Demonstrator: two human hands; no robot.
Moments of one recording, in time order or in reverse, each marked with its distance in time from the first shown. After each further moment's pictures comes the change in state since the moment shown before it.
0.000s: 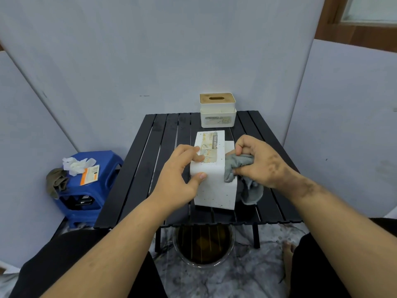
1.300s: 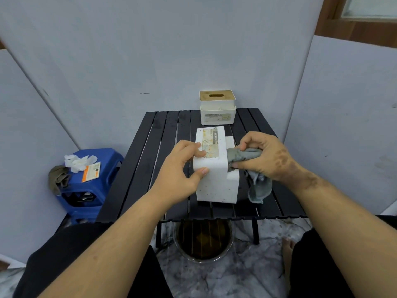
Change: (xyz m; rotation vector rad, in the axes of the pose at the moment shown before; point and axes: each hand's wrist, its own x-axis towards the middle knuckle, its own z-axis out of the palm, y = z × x) left_hand 0.002 0.001 0.001 -0.008 -0.017 0.012; right_hand -0.008 0.000 -0.010 0.048 0.080 -0.072
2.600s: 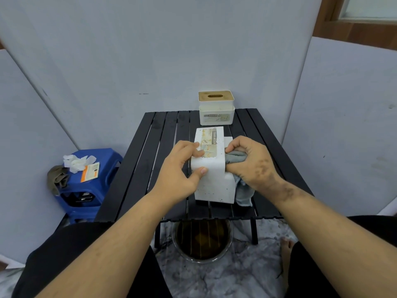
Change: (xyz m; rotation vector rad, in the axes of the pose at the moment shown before) left_hand 0.001 -0.005 0.008 -0.016 0.056 0.041; right_hand -0.004 0.006 0.035 0.071 0.148 -0.007
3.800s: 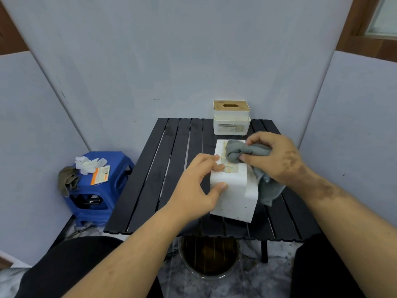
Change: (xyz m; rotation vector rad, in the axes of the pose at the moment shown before) left_hand -0.001 -0.003 0.001 -0.096 -0.031 -0.015; right_hand 0.044 -0.026 -0.016 -0.249 -0.010 0.006
